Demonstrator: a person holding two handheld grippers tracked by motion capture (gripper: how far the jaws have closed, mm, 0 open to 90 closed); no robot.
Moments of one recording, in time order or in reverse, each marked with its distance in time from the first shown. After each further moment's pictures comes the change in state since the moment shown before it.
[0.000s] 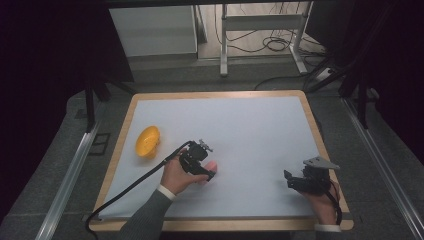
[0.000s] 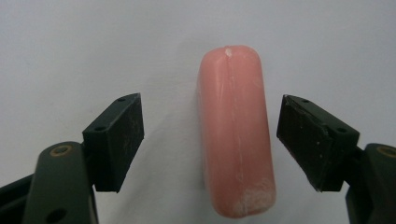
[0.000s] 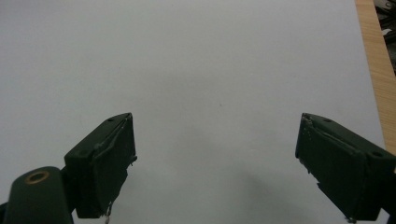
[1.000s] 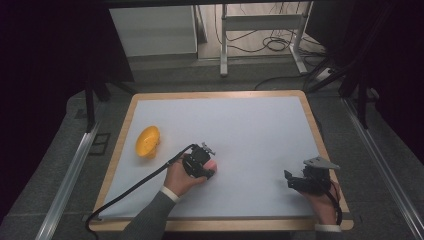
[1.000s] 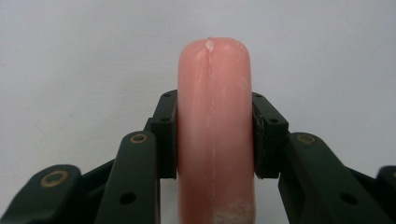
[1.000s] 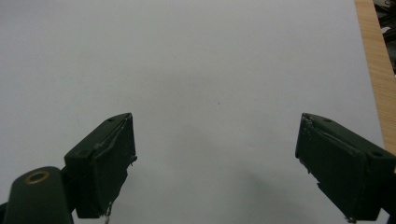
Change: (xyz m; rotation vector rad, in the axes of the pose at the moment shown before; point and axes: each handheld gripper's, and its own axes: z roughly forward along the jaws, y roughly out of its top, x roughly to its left) left arm -0.006 -0.003 0.008 -0.013 -0.006 0.011; right arm -0.001 -0.001 0.000 0.003 -0.005 0.000
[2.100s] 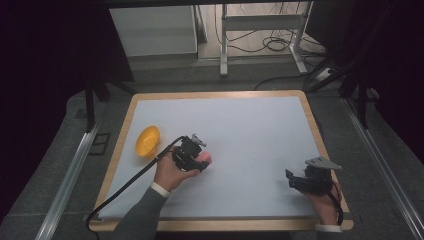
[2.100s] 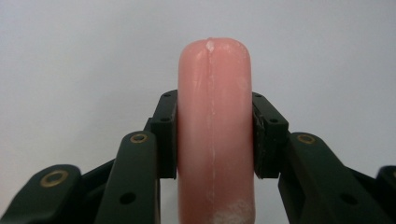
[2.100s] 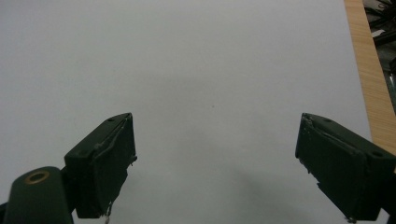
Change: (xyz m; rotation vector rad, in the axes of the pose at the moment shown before) left arm 0.018 0.000 -0.039 -0.080 0.011 -0.015; right arm -0.002 0.000 -0.003 -0.013 -0.008 0.007
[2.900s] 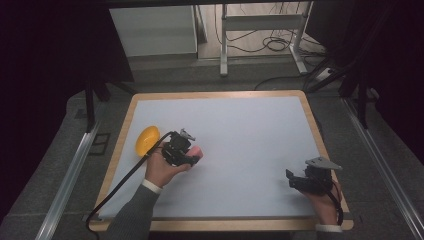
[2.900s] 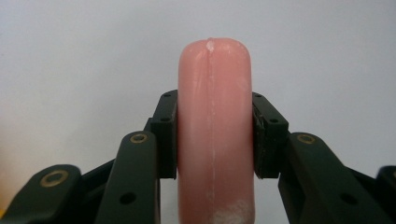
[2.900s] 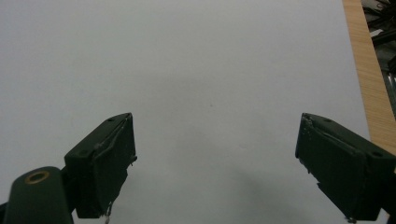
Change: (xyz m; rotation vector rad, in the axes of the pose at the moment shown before) left arm 0.023 -0.008 -0.015 -0.021 0.028 -0.046; right arm -0.001 -0.001 0.001 0.002 -0.005 -0.001
